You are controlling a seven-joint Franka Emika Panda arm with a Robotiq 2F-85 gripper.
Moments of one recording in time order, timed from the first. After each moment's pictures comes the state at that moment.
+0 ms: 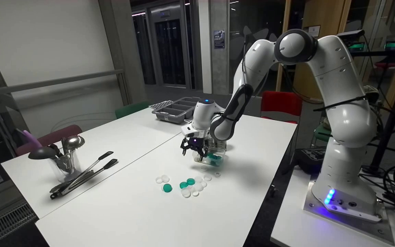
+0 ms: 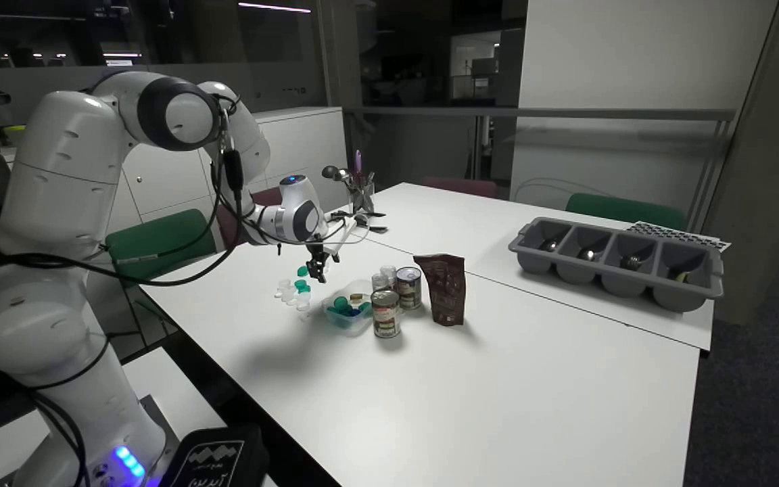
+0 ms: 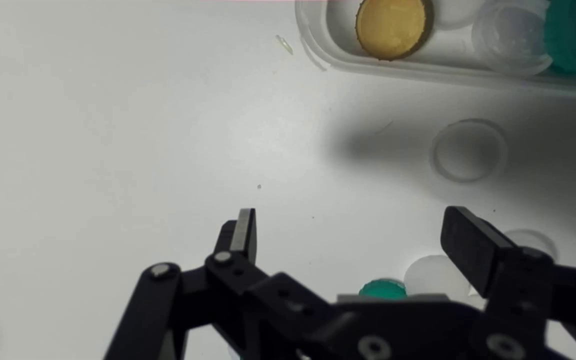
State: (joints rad) arm -0.10 0.50 0.28 -2.14 -0.45 2.93 -1.33
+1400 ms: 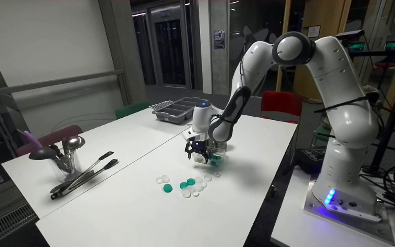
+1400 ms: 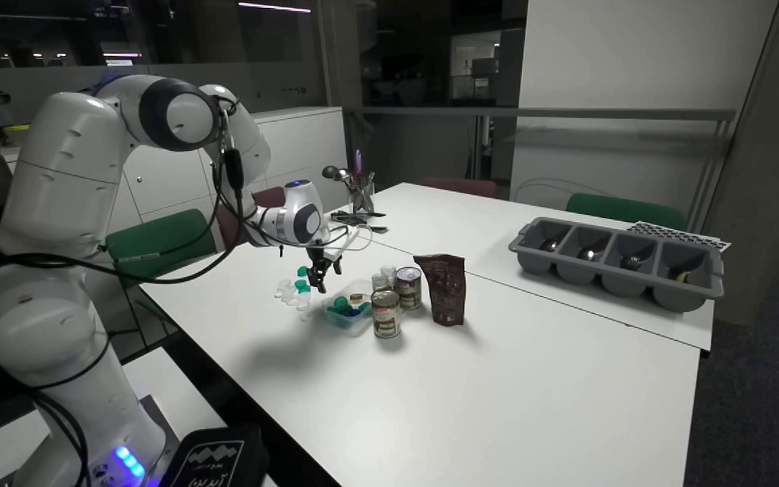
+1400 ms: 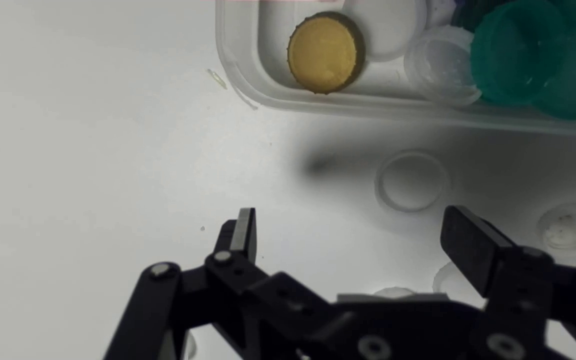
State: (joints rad) arm -0.03 0.52 0.20 -2.12 -0.41 2.82 -1.33
